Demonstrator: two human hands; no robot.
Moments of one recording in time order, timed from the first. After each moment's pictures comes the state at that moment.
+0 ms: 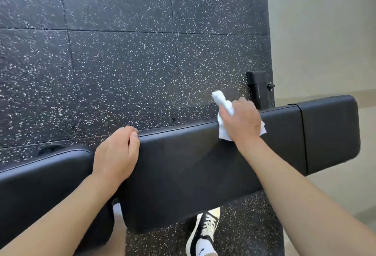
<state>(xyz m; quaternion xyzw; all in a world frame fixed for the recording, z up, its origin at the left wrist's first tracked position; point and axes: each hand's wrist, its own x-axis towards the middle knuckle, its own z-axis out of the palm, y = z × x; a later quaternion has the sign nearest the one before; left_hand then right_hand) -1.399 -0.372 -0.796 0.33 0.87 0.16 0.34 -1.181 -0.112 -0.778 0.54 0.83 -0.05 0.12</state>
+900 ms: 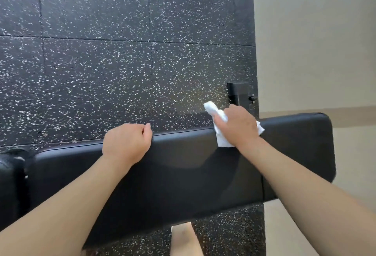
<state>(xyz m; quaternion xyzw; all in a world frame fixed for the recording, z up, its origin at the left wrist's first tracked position) -1.272 -0.192 -0.790 0.40 0.87 -0.01 0.29 -1.053 0.036 -0.782 0.46 0.87 -0.11 0.16</state>
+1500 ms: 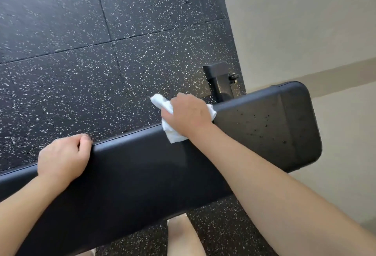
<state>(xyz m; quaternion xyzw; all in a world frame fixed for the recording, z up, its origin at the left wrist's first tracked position) -1.263 -0.189 -0.791 0.35 0.90 -0.09 0.23 -1.044 0.050 -0.792 0.41 0.87 -0.22 0.15</state>
